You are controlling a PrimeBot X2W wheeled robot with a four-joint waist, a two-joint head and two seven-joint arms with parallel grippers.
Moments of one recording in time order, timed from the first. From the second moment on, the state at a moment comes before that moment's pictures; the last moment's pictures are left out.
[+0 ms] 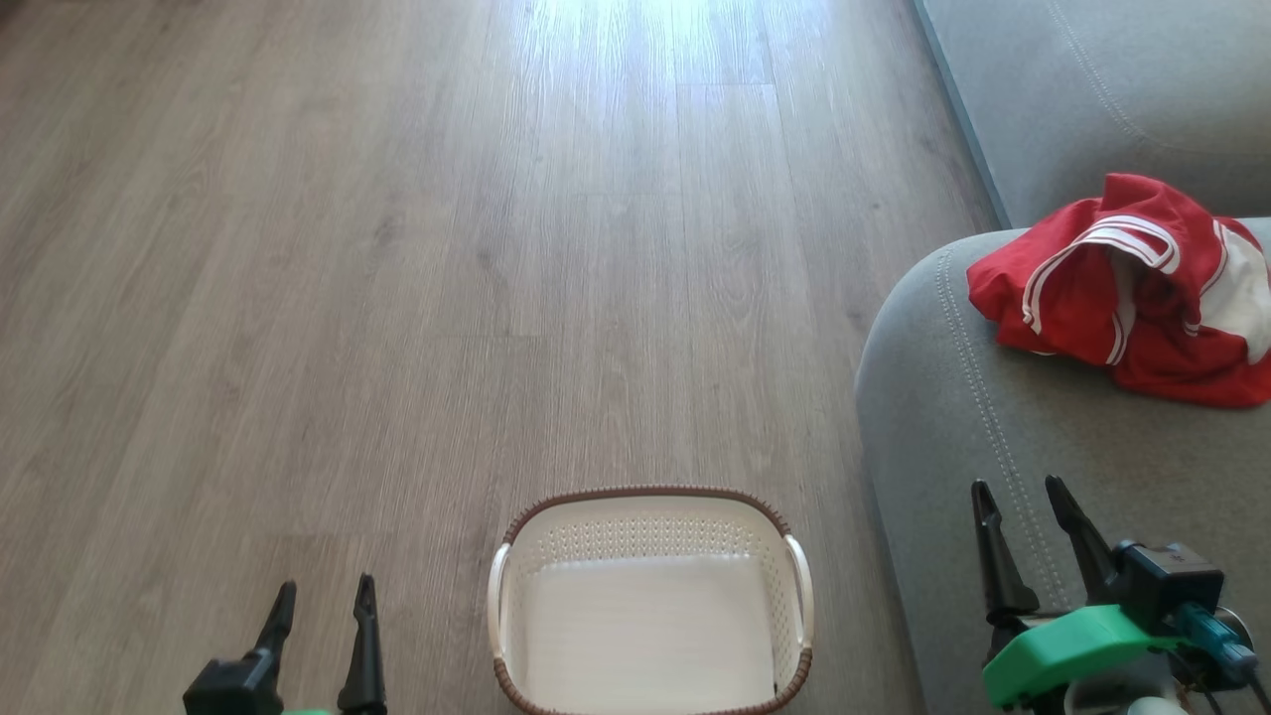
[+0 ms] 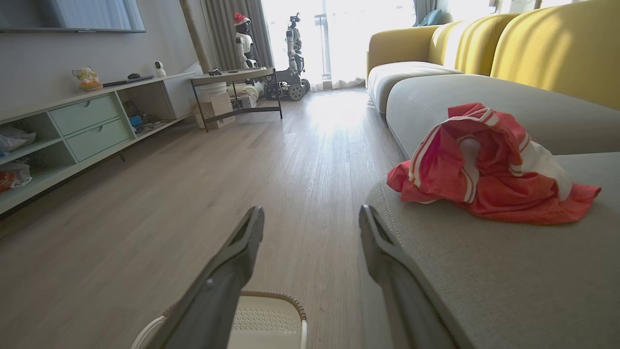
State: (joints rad) left arm 0.00 0.37 -0.53 0.18 -0.61 0.37 -0.25; right arm 0.08 -0.05 -0.06 0.20 0.18 0.13 -0.21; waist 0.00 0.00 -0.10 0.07
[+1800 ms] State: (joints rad) left arm 0.08 0.28 -0.47 0.28 -0.74 0.32 -0.20; right arm 0.13 -0.04 -0.06 0.33 0.37 0.13 -0.16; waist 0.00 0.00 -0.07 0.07
